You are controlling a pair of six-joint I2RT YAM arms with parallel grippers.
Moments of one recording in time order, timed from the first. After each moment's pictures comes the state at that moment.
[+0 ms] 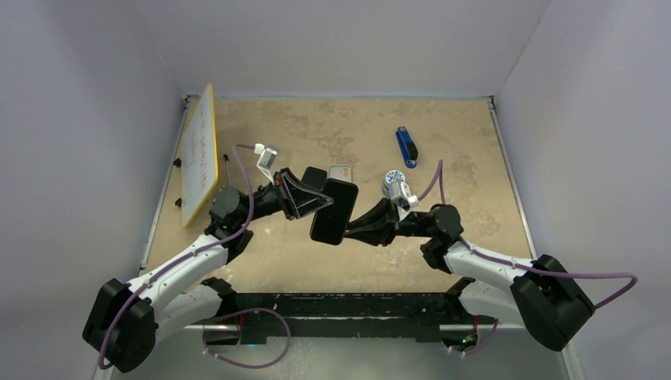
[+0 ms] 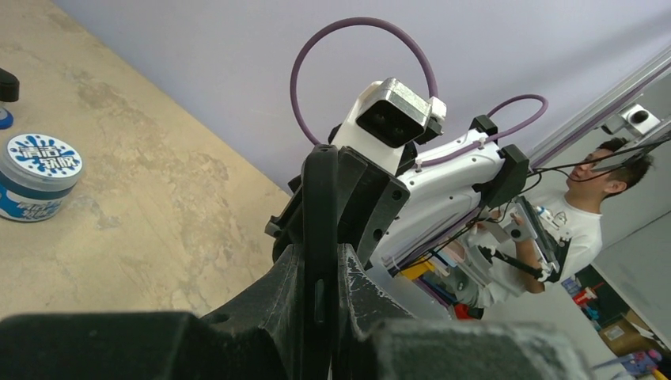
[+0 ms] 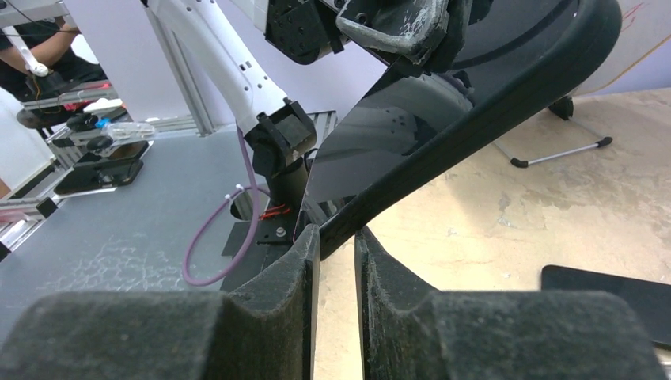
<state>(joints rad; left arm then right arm) -0.56 0.98 0.48 0.82 0.71 -0.99 0.65 1.12 0.31 1.19 -0.92 0.47</state>
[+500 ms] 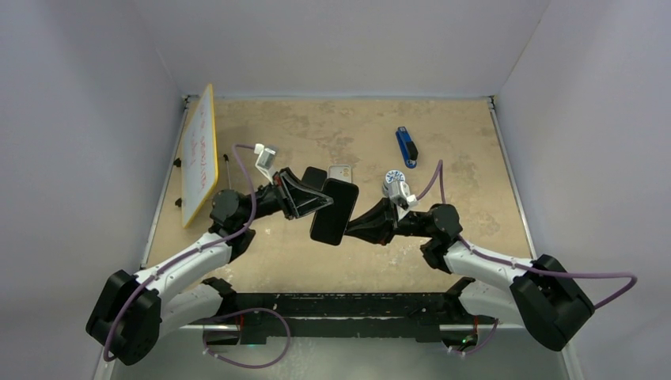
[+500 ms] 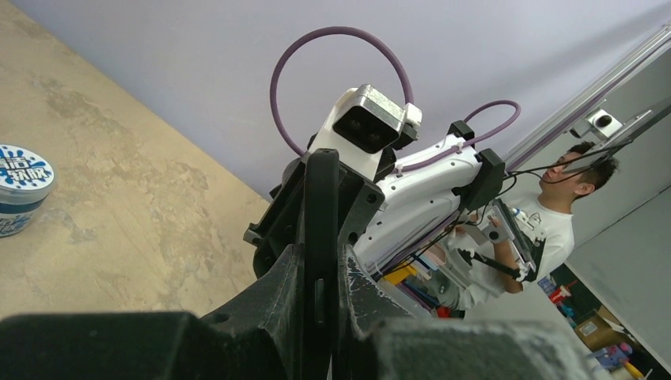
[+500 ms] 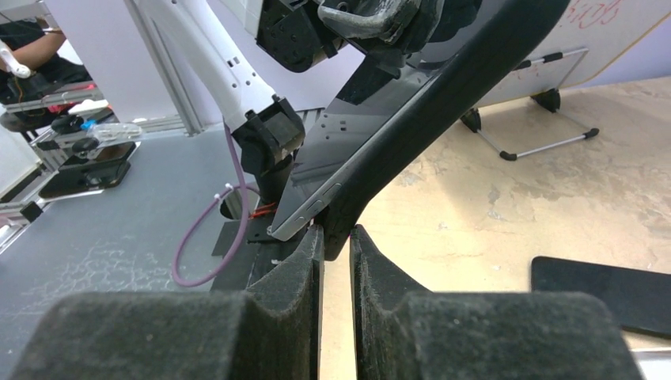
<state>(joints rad) -0.55 1.04 0.46 0.99 0.74 -1.09 0.64 1.13 0.31 1.17 -0.90 0.44</state>
